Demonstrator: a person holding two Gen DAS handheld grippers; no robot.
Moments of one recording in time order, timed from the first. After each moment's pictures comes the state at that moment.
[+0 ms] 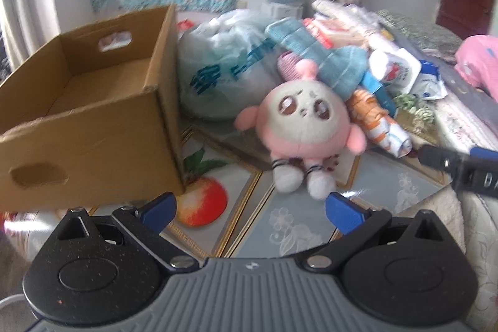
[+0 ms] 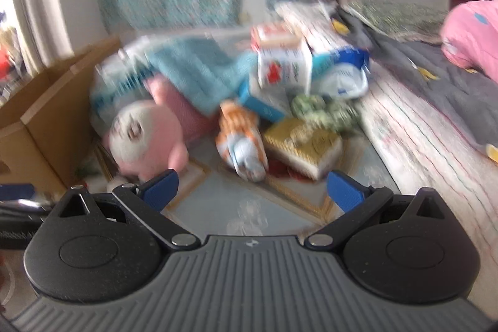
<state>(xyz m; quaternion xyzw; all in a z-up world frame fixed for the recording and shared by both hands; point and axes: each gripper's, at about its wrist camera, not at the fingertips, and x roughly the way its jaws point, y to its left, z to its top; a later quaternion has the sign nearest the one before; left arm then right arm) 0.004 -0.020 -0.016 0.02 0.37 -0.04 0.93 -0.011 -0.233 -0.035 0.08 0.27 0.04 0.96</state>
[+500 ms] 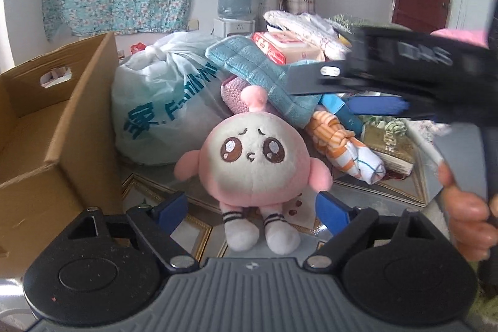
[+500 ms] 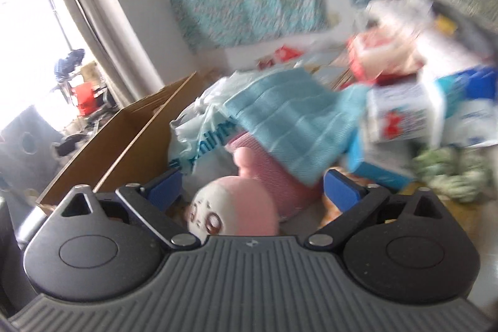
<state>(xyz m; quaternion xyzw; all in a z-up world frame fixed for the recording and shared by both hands) 0.053 -0.050 -0.025 0.04 0.35 -0.12 0.93 0.102 -0.221 -0.018 0.18 0.27 0.23 0.92</state>
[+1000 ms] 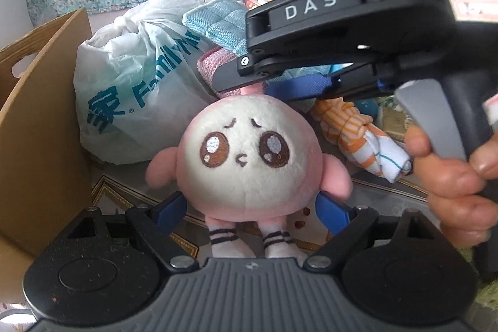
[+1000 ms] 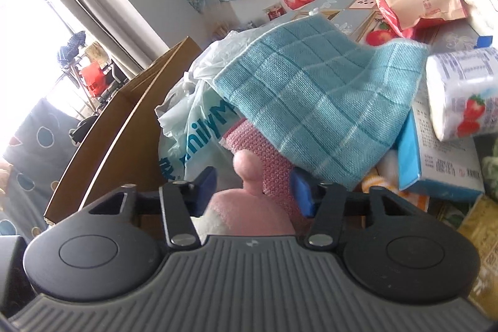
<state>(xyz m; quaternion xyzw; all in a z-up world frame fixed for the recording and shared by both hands) 0.098 -0.061 -0.050 0.05 0.40 -0.13 0.90 0.178 -0.190 -0.044 0.21 0.36 0.27 0.87</state>
